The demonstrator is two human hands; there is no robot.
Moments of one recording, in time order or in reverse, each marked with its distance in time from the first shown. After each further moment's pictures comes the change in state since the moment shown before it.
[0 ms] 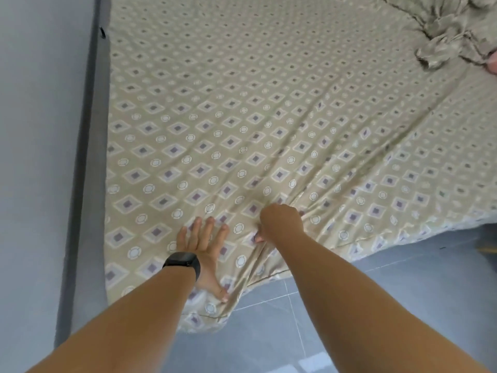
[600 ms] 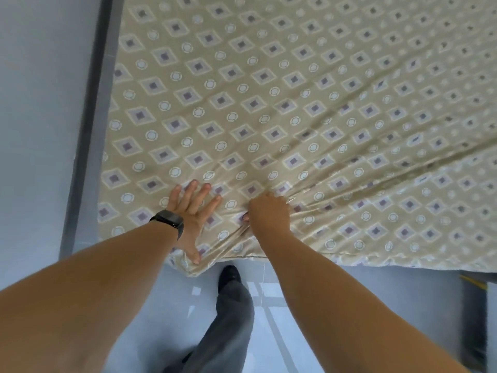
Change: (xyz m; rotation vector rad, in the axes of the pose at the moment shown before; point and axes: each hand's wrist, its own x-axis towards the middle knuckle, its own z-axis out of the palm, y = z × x) left_hand 0.004 0.000 -0.020 -0.063 -0.185 -0.023; right_hand 0.026 0.006 0.023 -0.179 -0.130 -0.209
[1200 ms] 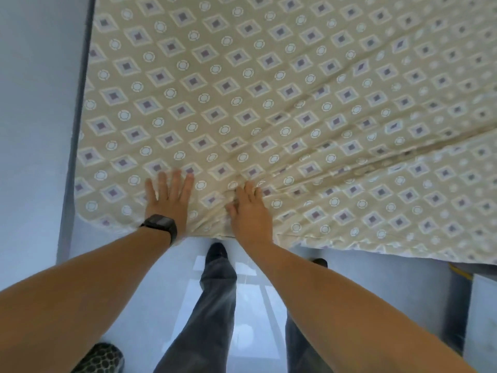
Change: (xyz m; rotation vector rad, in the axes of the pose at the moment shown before) left_hand -0.026 0.081 -0.007 -0.158 0.145 -0.351; right_hand -0.056 0.052 0.029 0.558 0.210 -0.092
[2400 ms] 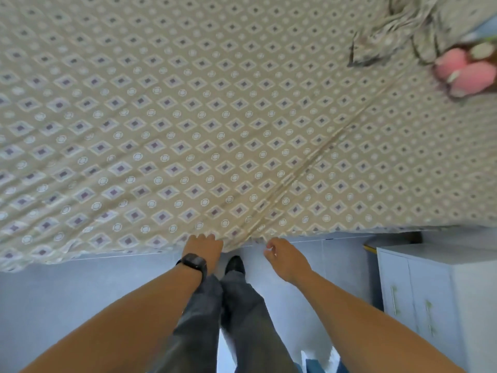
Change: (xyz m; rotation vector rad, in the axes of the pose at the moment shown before) left_hand -0.125 0.417 -0.085 0.142 0.031 0.393; right_hand -0.186 0.414 -0.200 0.168 -0.290 0.264
